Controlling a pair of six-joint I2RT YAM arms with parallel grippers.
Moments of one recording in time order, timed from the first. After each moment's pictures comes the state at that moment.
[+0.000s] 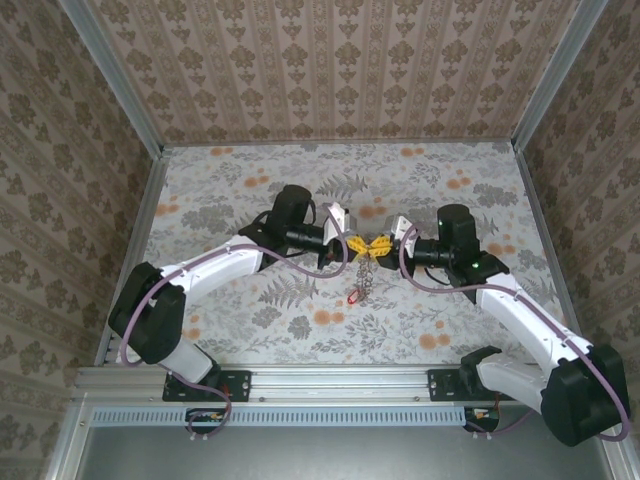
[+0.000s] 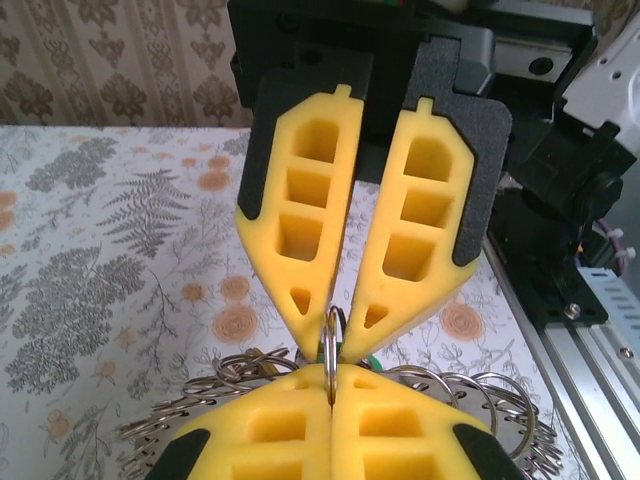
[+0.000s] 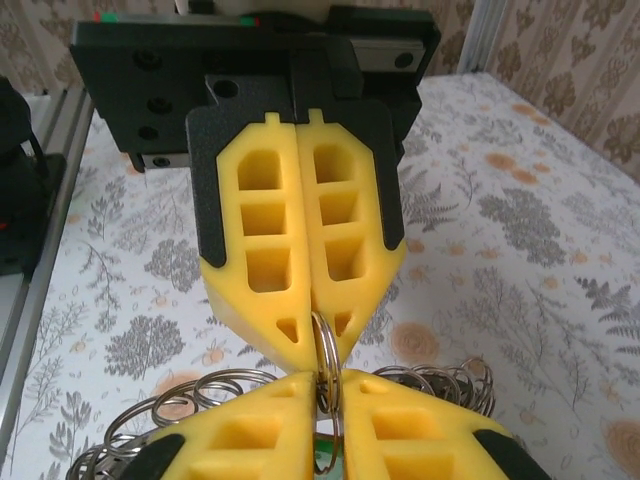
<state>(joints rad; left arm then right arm) -0.74 1.54 1.02 0.05 0.93 0.35 0.31 1.07 0.69 -0.09 -0.82 -0.45</state>
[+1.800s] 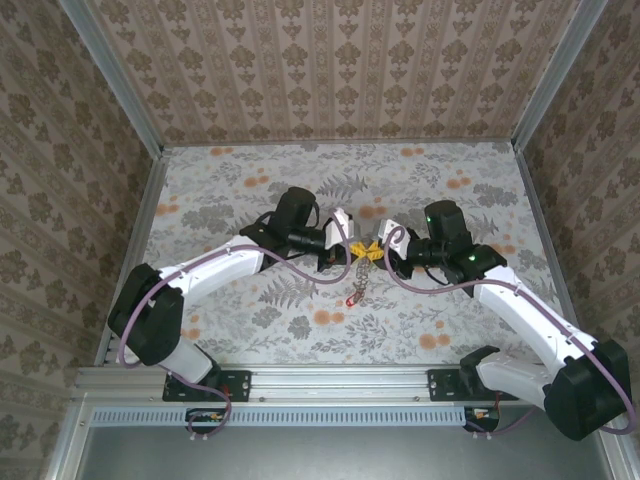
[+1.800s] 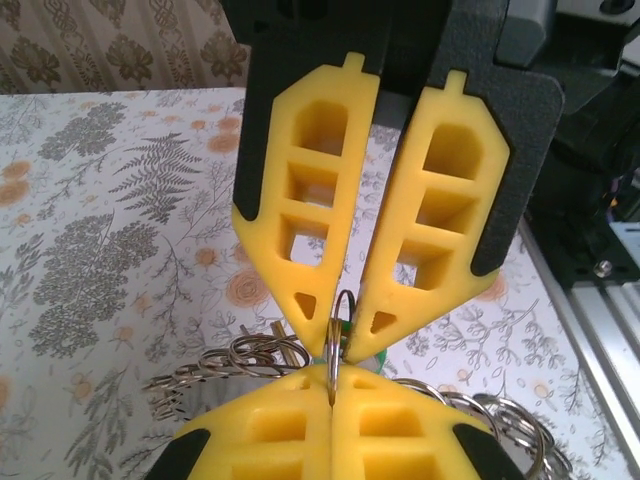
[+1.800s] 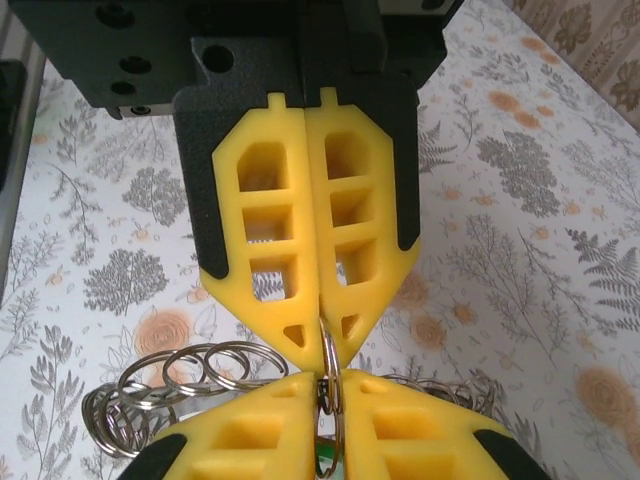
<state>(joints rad) -0.76 1.54 1.03 -0.06 0.85 0.45 0.39 1.09 0.79 -0.32 -0.65 -0.59</state>
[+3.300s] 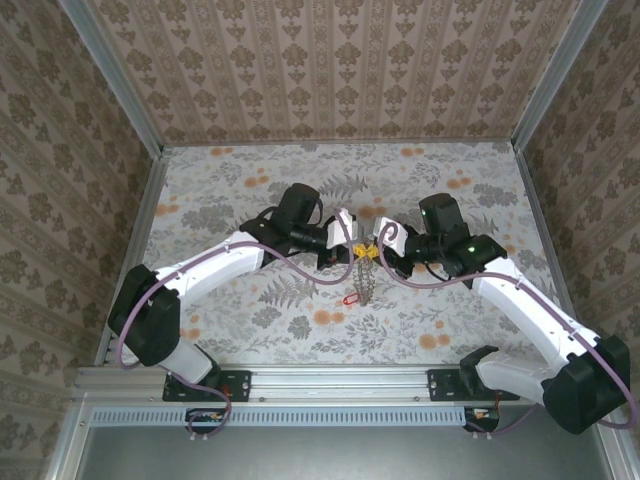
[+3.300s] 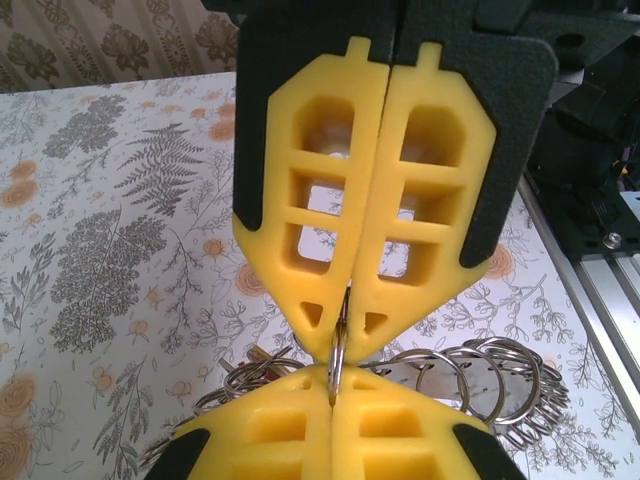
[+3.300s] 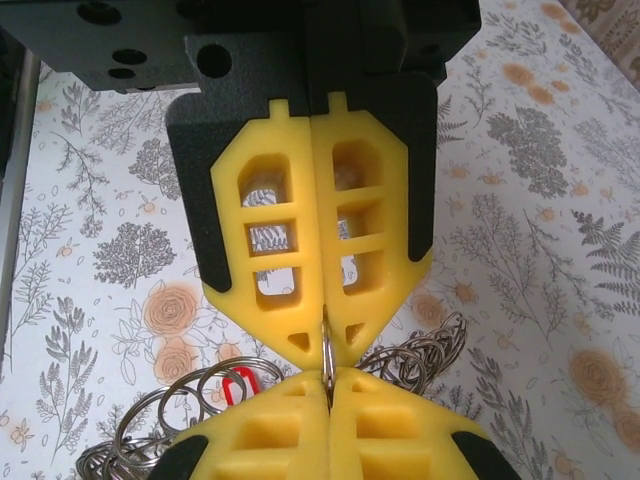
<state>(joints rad) -0.78 1.54 1.11 -0.20 0.79 0.55 0.42 1.12 0.92 -0.52 -0.58 -0.66</state>
